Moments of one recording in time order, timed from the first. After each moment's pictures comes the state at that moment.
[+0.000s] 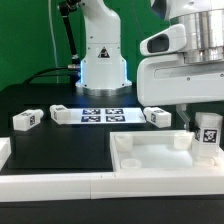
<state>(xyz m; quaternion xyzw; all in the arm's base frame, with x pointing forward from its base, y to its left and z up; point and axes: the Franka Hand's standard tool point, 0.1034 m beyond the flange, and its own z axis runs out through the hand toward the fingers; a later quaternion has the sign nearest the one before) 0.623 0.122 0.078 -0.98 0.19 -0.07 0.07</state>
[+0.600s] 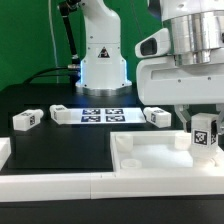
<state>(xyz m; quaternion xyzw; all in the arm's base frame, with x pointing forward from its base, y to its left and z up) 0.627 0.117 0.077 -0.88 0.47 -0.03 0.09</state>
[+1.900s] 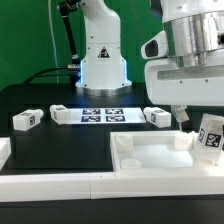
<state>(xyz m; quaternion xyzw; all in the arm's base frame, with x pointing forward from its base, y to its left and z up) 0.631 0.118 0.076 -0.90 0.41 -0.04 0.10</state>
